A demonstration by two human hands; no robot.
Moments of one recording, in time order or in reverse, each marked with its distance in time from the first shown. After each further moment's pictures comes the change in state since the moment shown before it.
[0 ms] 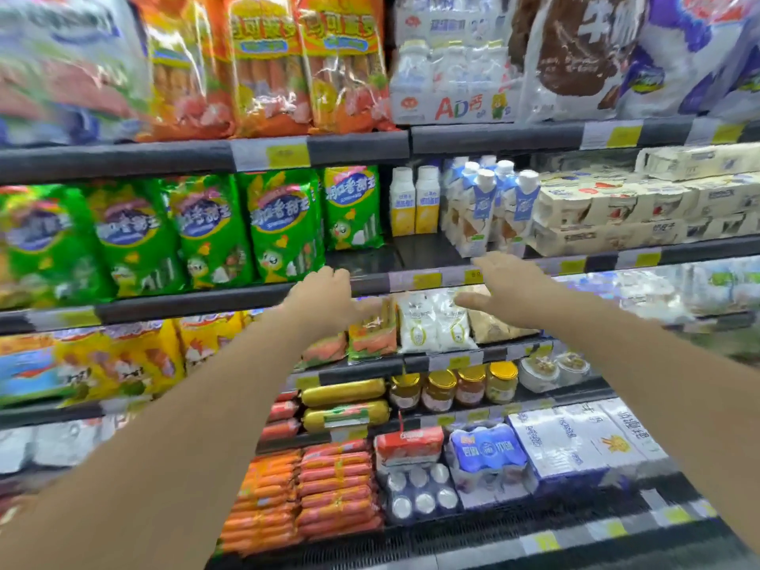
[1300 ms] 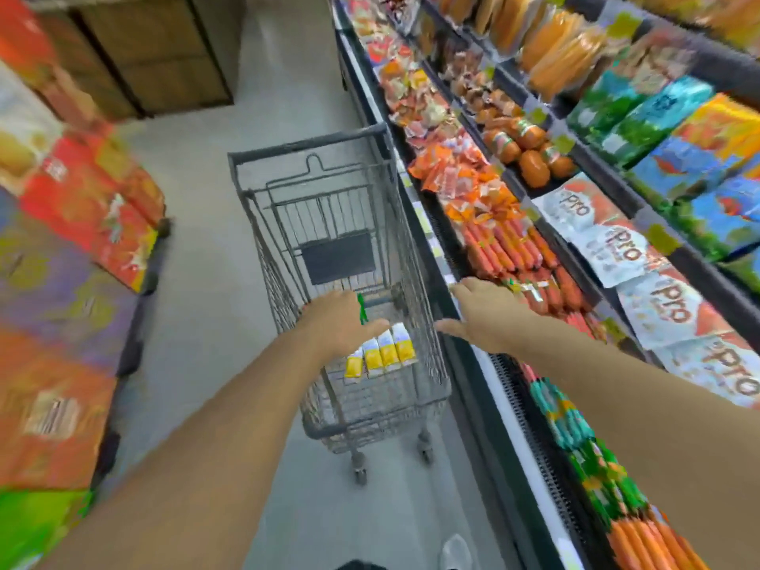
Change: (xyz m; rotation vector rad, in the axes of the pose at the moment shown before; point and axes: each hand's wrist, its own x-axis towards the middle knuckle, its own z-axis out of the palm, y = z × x) left_hand -0.571 -0.510 0.172 -0.352 -0.092 -1.461; right_hand -0.113 -0.829 0.227 -0.193 -0.368 -1.580
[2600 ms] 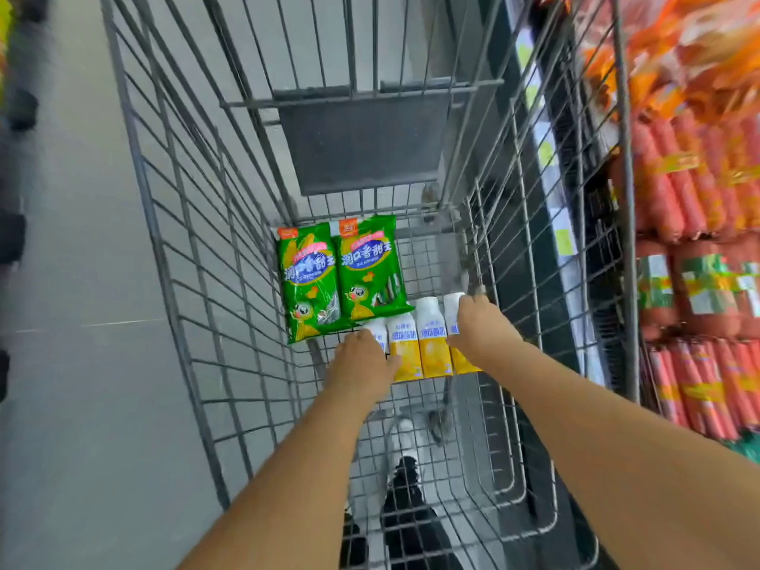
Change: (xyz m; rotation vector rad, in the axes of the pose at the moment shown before) left_hand 0.286 -0.149 0.336 -0.489 -0.358 -0.430; right_hand 0.379 -0.014 0.318 0.150 -0.407 0.250
